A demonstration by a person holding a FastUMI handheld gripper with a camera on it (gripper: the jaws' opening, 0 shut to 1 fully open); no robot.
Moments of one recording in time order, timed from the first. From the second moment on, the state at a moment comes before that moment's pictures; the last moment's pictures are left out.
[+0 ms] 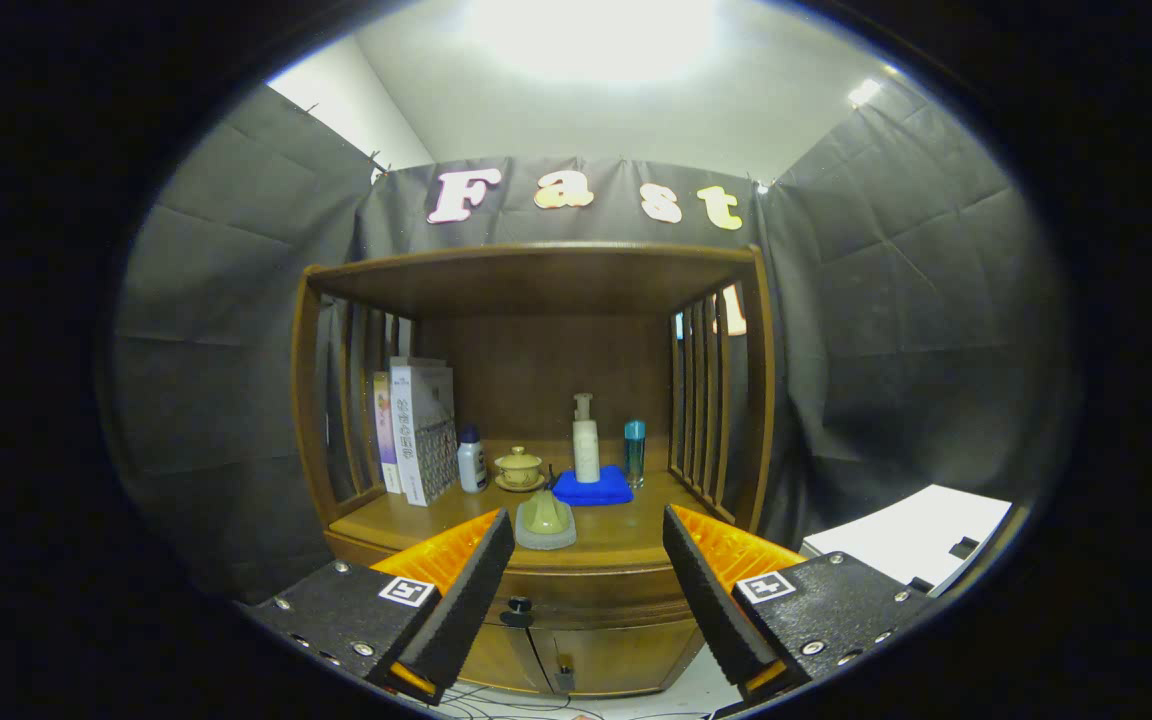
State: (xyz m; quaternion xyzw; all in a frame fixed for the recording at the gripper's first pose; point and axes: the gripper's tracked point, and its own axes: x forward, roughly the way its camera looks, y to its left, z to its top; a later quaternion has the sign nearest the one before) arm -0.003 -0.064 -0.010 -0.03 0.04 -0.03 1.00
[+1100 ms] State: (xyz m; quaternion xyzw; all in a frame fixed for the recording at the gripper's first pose) arm -0.082 -0.044 0.056 -0.07 -0.03 -0.03 1.00
